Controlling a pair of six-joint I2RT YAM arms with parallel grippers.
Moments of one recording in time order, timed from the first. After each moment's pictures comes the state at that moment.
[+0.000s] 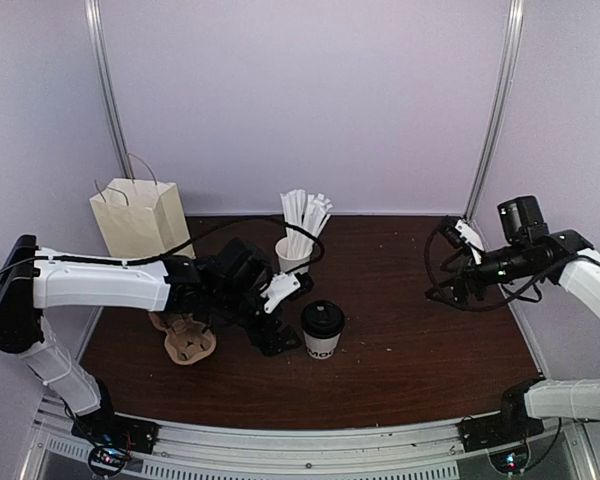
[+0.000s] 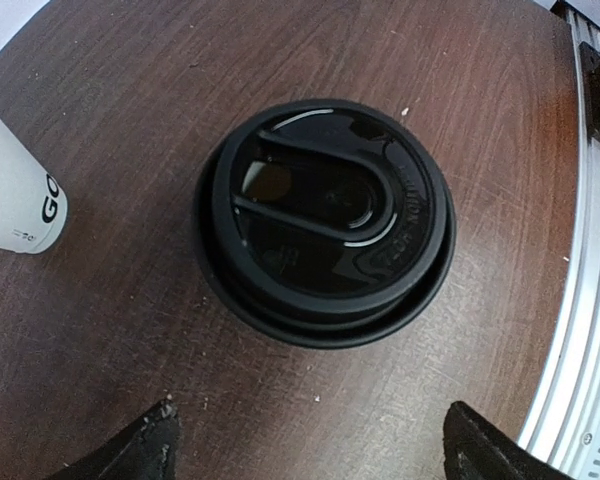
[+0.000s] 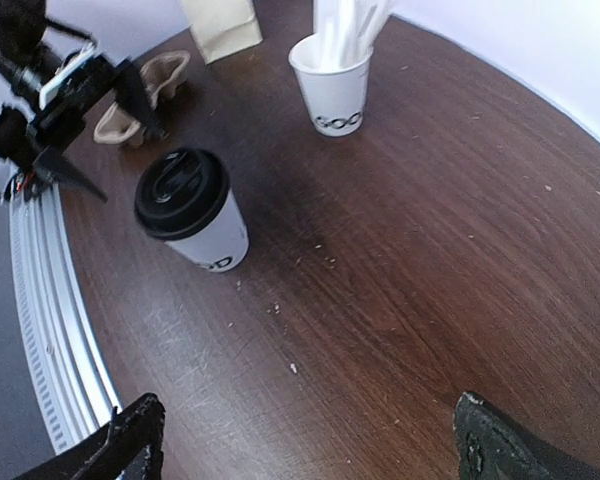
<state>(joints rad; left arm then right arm) -1.00 1.57 1.06 -0.34 0.13 0.06 0.18 0.98 0.92 -0.76 -0.65 -0.40</state>
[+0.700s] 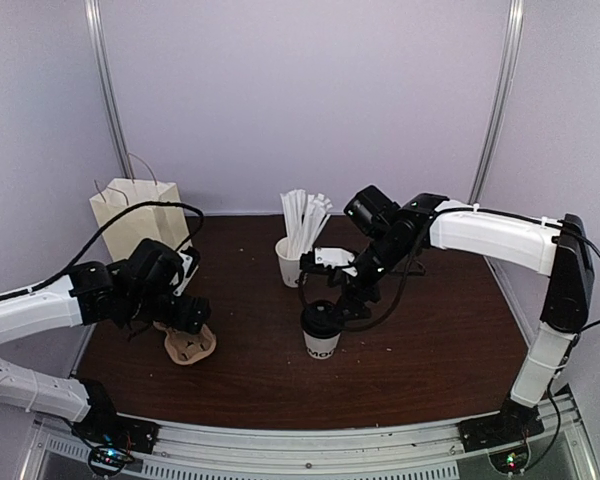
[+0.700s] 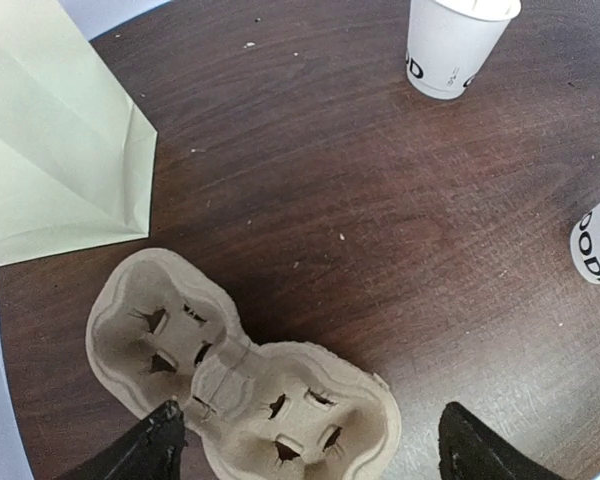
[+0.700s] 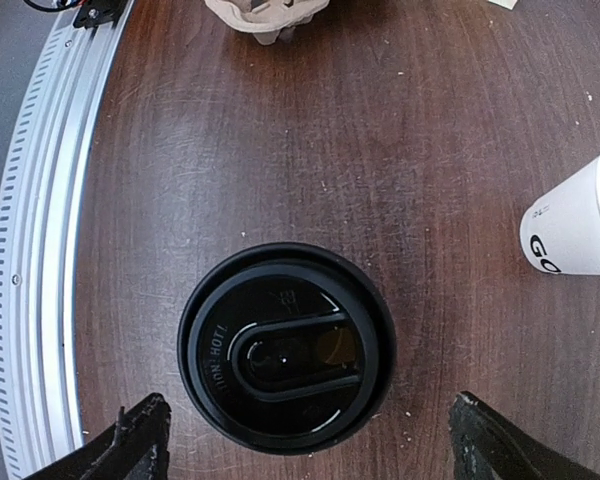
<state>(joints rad) -0.81 1.09 0.80 -0.61 -0.32 -0.32 0.78 1.76 1.51 -0.84 -0.43 -0.66</state>
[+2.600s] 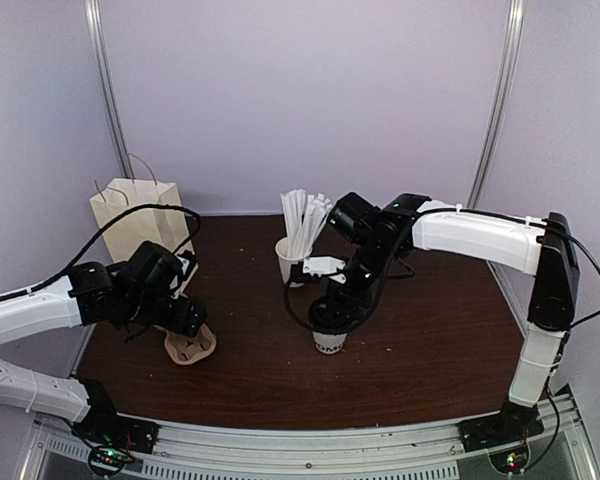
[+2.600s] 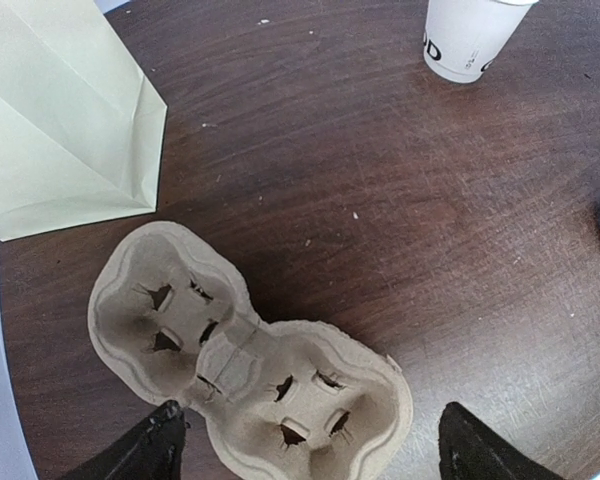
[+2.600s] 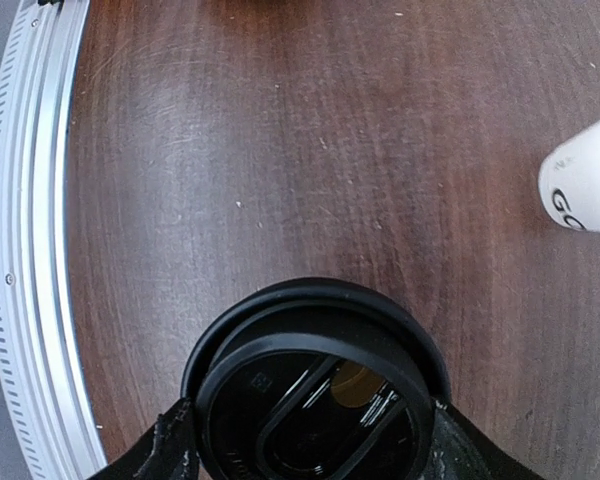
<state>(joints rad) -0.80 1.07 0.79 -0.67 -0.34 -0.37 0.84 1.86 1.61 -0.95 -0.31 -0.57</state>
